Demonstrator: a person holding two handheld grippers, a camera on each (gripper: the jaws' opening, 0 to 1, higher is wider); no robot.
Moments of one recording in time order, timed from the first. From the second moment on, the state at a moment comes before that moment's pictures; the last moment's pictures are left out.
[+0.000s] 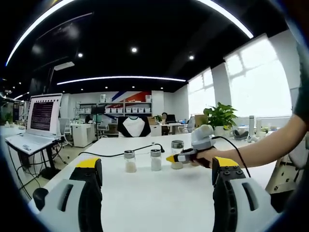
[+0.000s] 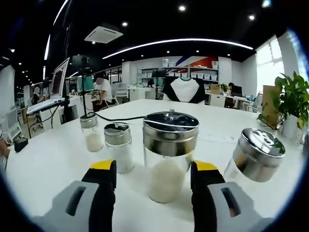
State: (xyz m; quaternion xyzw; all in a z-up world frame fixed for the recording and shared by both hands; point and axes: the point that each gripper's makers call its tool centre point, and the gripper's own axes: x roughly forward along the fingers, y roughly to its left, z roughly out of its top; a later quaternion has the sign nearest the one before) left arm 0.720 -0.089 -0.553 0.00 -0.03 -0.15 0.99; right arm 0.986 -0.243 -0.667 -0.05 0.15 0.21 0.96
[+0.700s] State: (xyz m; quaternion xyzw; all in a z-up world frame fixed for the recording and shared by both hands) left arm 0.720 -0.094 -0.553 0.00 -0.03 -0.15 0.99; right arm 0.999 -0.256 -0.674 -0.06 0.17 0.18 0.97
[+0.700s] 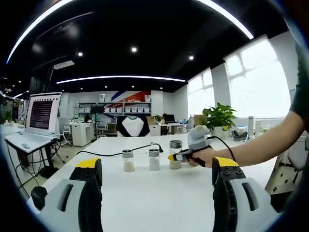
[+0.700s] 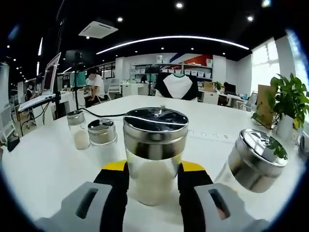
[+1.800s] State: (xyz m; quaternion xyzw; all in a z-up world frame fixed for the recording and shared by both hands) left arm 0.725 -0.092 -0.549 0.00 -0.03 -0.16 0.99; right arm 0.986 -0.252 -0.675 -0.06 0.19 0.18 0.96
